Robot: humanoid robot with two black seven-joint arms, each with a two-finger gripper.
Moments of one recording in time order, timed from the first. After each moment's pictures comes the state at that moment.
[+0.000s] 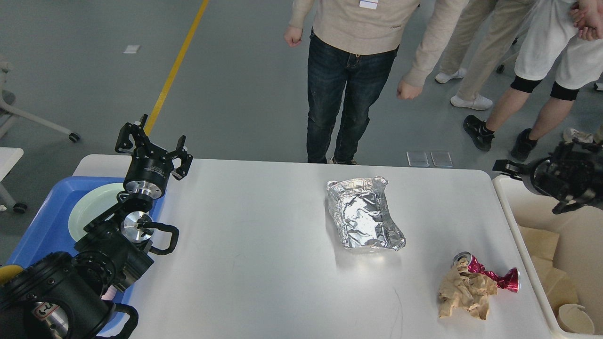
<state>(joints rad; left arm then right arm) -0.88 -0.01 -0.73 0.06 -0.19 -0.62 -0.46 1.38 -0.35 -1.12 0.61 -0.18 0.17 -0.09</state>
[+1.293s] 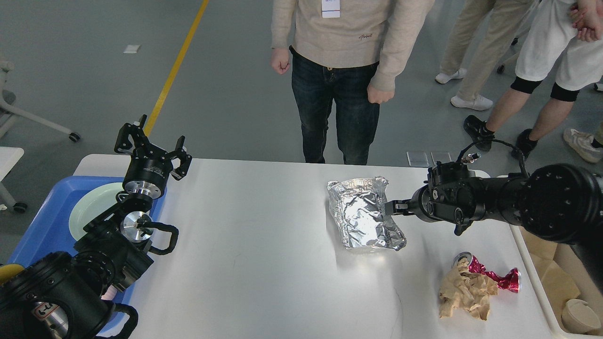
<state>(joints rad) -0.88 -0.01 -0.73 0.06 -0.19 -0.62 -0.46 1.32 -0.05 -1.13 0.72 -0.26 0.19 -0.09</state>
